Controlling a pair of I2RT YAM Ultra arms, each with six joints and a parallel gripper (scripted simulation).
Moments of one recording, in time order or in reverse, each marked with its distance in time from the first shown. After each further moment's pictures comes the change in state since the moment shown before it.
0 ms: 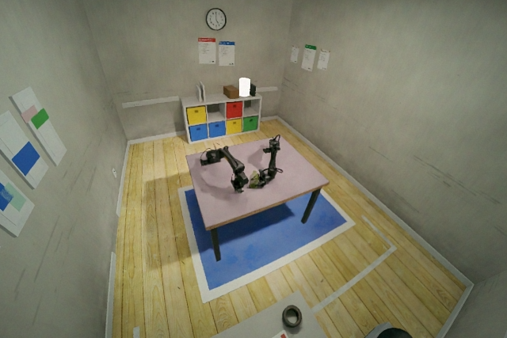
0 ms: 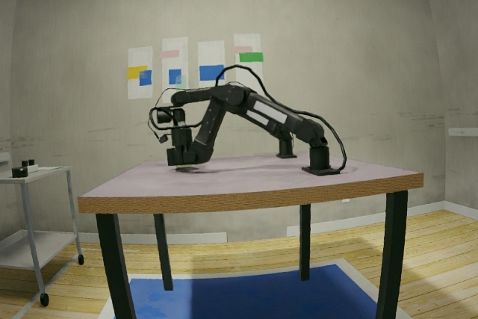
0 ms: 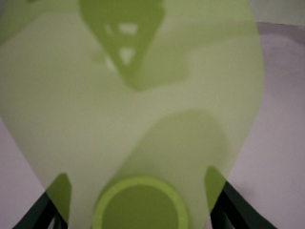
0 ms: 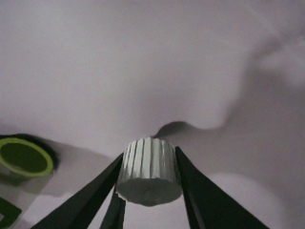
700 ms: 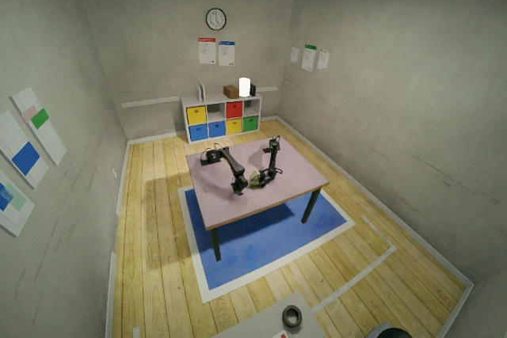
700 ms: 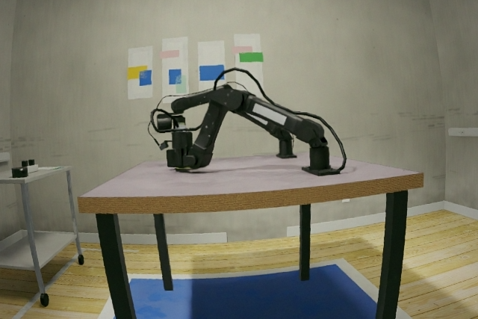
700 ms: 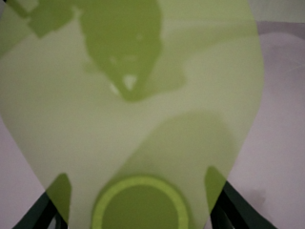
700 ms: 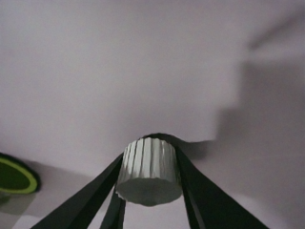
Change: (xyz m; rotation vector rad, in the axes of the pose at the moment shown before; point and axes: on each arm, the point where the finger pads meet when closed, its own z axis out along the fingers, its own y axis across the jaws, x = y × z) left arm 0.005 0.002 0.002 0.002 -0.030 0.042; right arm -0.001 0.000 0.030 -0.001 0.003 0.001
